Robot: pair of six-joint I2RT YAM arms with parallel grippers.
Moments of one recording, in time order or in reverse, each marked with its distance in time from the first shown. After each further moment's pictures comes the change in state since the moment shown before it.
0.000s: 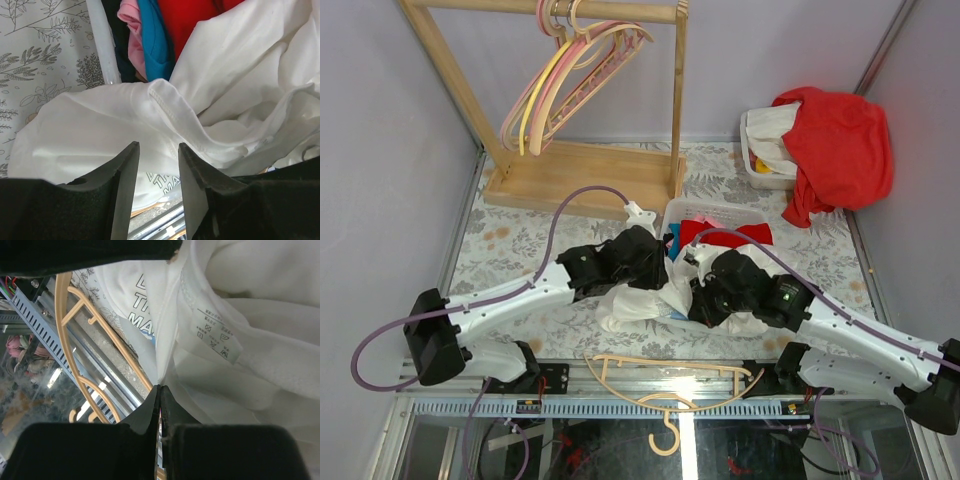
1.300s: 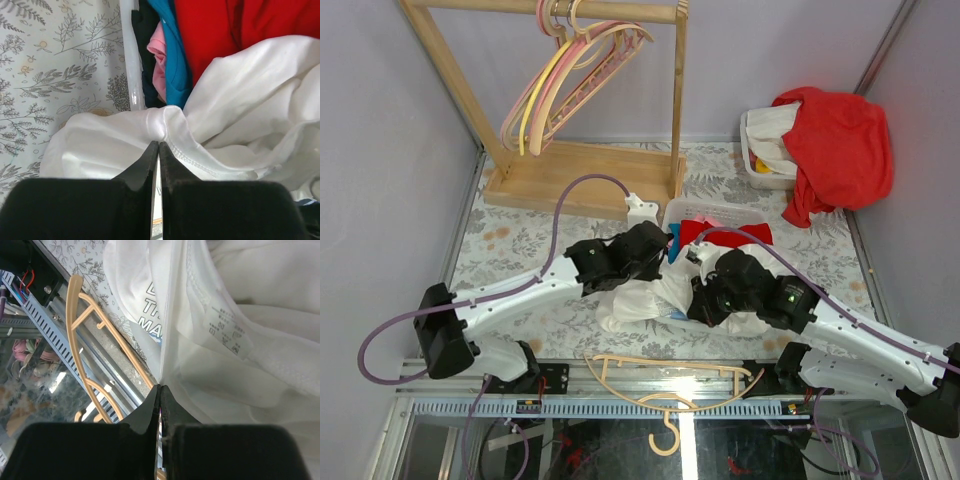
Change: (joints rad) left arm -0.012 0.079 0.111 -0.095 -0.174 -0.007; right arm 0.000 -0.034 -0.002 0.012 -0.012 0.003
